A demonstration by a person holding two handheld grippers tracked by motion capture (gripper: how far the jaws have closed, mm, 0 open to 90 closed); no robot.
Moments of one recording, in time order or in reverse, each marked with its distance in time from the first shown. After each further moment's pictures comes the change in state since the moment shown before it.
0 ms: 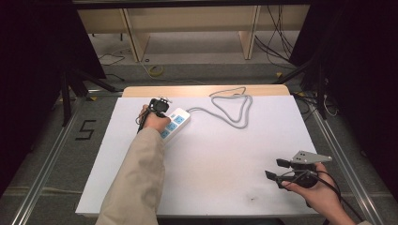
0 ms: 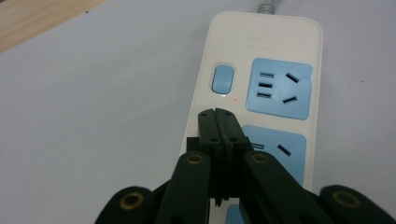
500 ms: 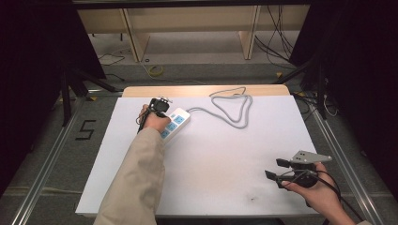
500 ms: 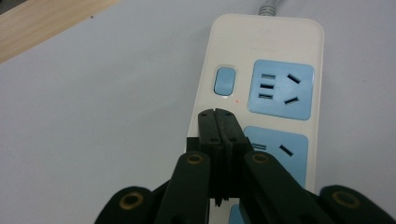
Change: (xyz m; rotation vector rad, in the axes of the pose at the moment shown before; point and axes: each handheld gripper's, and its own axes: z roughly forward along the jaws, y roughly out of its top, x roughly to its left) left arm 0.000 0.000 -0.001 -0.007 0.022 0.019; right arm 0.000 0.000 0.001 0.001 0.001 -0.001
